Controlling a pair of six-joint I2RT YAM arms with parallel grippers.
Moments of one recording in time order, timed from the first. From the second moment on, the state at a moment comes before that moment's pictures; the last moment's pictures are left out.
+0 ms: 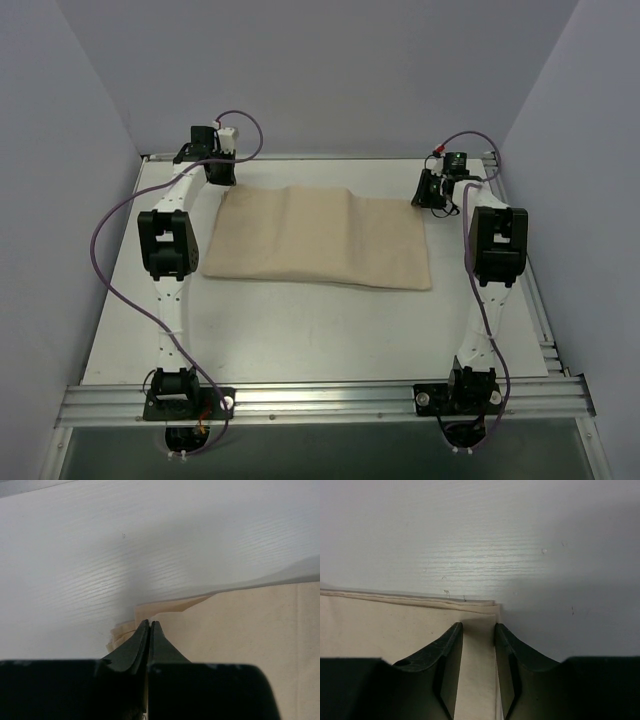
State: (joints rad) left arm -0.05 2.48 2.26 -0.60 0.22 0.07; right arm -0.06 2.25 1.67 -0.30 -0.25 0.17
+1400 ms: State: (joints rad) left arm 0.07 2.20 2.13 -0.76 0.44 0.10; right arm -0.05 1.88 1.38 -0.26 -0.30 0.23
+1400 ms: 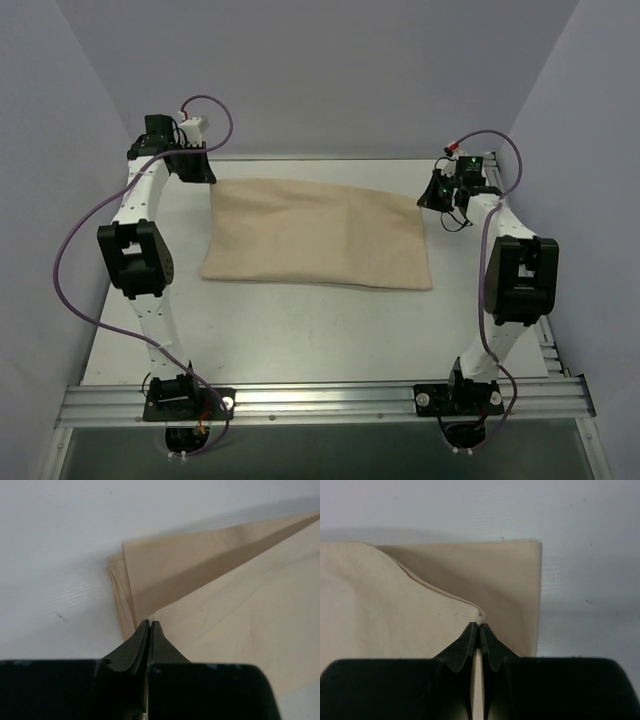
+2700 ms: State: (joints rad) left arm 0.19 1.17 1.05 -1.32 0.29 0.82; right arm 0.02 0.60 0.59 -0.97 -0.19 0.61
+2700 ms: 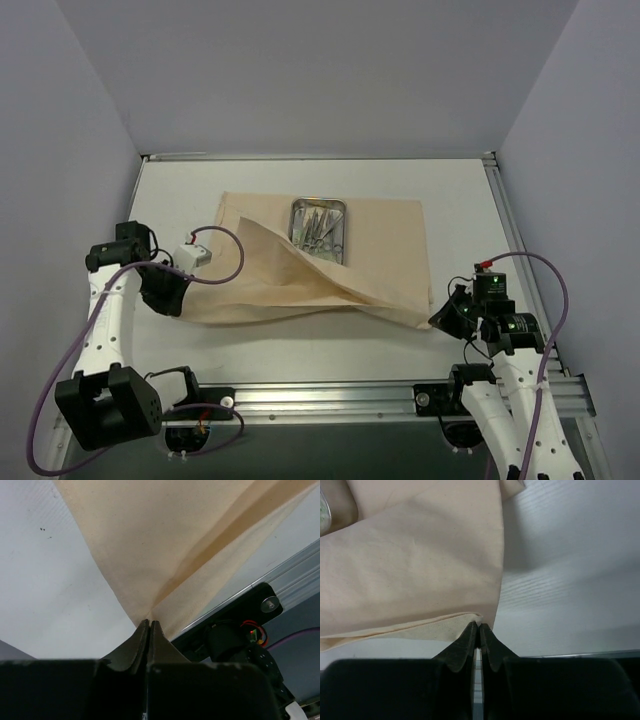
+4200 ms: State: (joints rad) left arm 0.20 1.25 1.45 -1.33 0.23 0.76; right arm 0.11 0.96 0.87 -0.91 -0.16 0.48
